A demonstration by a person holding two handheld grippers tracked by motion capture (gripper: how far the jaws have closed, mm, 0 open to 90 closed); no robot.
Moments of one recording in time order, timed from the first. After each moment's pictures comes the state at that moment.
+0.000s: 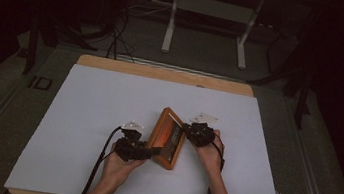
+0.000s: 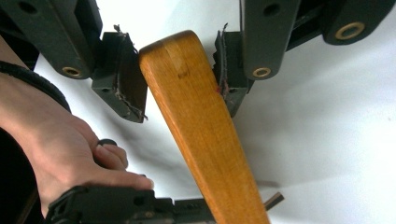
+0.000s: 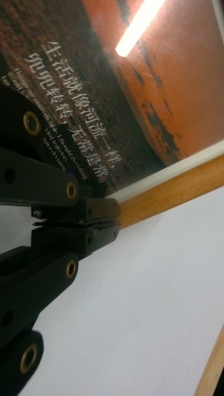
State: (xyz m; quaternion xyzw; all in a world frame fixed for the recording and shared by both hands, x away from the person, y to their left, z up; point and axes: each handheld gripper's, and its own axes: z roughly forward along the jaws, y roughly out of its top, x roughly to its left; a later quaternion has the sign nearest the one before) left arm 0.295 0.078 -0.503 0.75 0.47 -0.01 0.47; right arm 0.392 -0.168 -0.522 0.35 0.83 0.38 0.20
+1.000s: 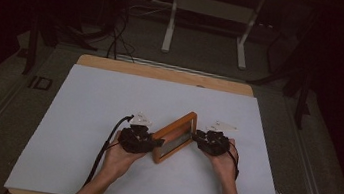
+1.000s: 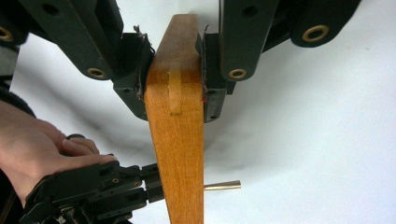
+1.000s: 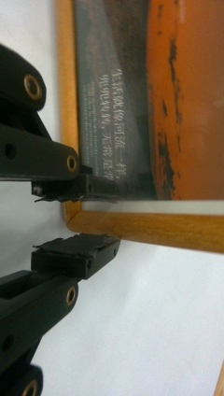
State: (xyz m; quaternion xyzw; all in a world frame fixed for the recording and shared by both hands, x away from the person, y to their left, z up) left arm 0.306 0.072 -0.467 0.80 0.38 0.06 0.46; right arm 0.367 -0.212 -0.514 0.36 0.82 0.41 0.17
